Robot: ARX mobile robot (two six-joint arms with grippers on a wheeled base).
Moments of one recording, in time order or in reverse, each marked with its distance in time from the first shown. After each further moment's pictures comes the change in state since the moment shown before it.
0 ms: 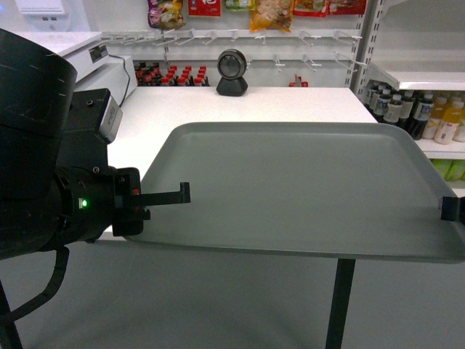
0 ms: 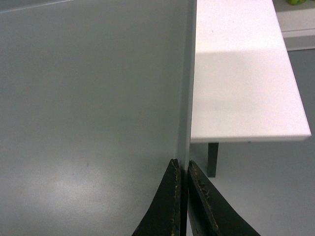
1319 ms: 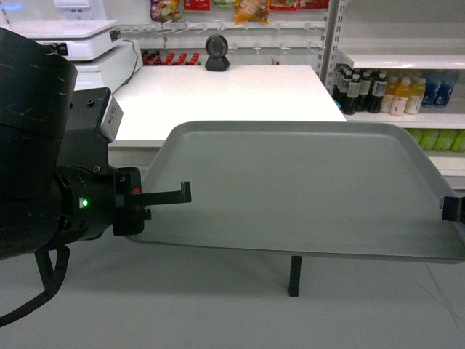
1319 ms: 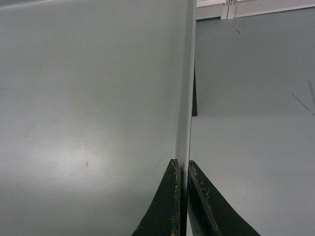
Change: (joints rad) left arm -0.003 0.000 0.000 0.005 0.000 0.000; right arm -0.004 0.000 -0.002 0.000 -0.003 -0.001
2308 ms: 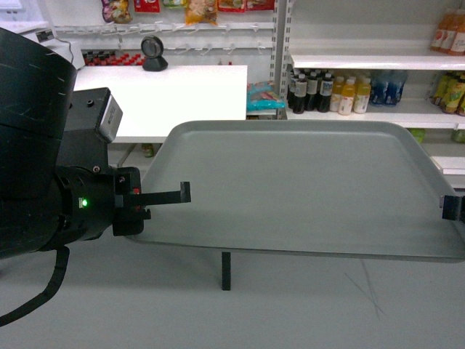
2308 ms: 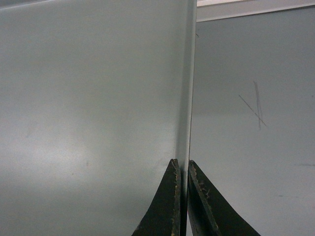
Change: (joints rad) left arm 0.000 0.000 0.000 0.001 0.001 0.000; right arm 0.000 0.000 0.000 0.003 -0.001 0.000
